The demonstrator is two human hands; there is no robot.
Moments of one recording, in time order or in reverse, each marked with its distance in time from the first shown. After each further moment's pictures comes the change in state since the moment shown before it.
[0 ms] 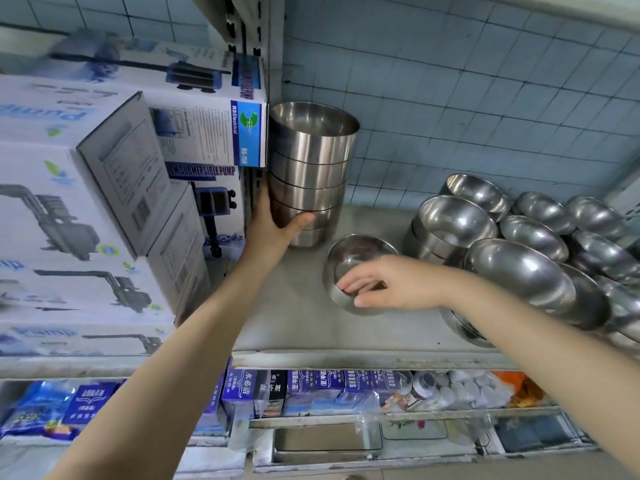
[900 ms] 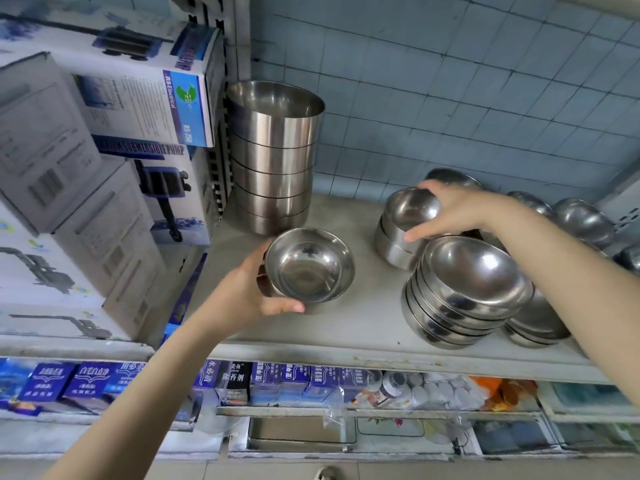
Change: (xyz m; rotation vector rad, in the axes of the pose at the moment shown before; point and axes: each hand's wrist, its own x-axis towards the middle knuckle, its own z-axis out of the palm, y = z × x) left_hand -0.093 -0.005 0.017 0.162 -0.332 0.011; right_hand -0.022 0.105 -0.118 -0.237 0.299 0.443
